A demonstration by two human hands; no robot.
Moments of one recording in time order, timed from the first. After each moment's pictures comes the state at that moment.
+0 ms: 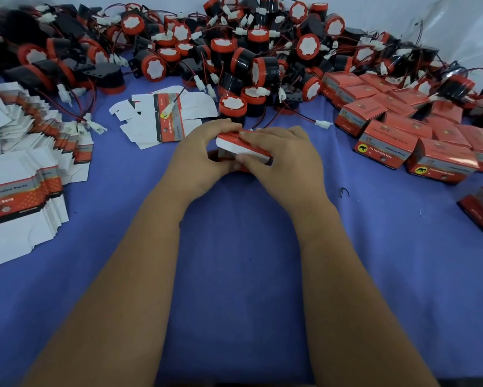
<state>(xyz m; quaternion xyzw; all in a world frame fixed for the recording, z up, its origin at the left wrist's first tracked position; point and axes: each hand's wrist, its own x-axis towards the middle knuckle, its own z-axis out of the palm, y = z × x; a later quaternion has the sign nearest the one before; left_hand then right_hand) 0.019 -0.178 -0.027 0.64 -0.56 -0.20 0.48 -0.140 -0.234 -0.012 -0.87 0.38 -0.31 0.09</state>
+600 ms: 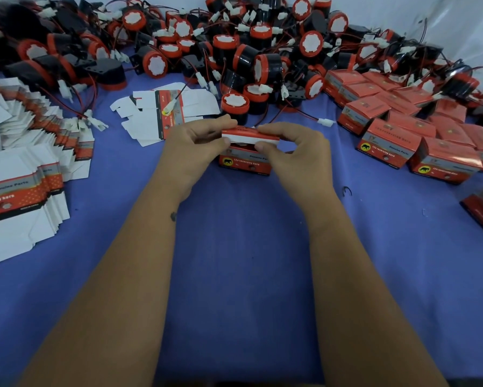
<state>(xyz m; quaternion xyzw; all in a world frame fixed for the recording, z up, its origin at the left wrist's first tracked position) 0.021 -0.175 -0.024 0.56 -0.44 -0.32 0.63 -0.143 -0.239 -0.012 -0.76 0.40 -0.42 0.31</state>
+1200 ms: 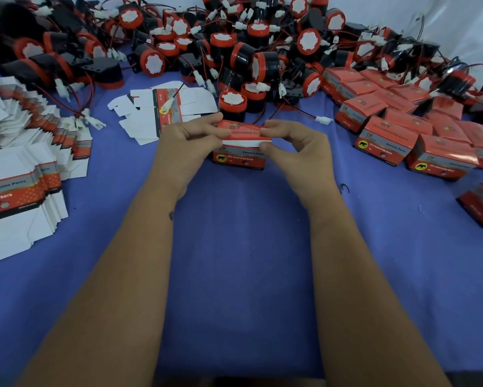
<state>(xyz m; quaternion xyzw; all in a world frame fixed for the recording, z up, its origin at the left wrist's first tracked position) 0.022 -0.176 -0.023 0.56 -0.41 -0.32 0.64 -0.151 -0.241 -0.016 -0.70 0.35 -0.44 0.44</state>
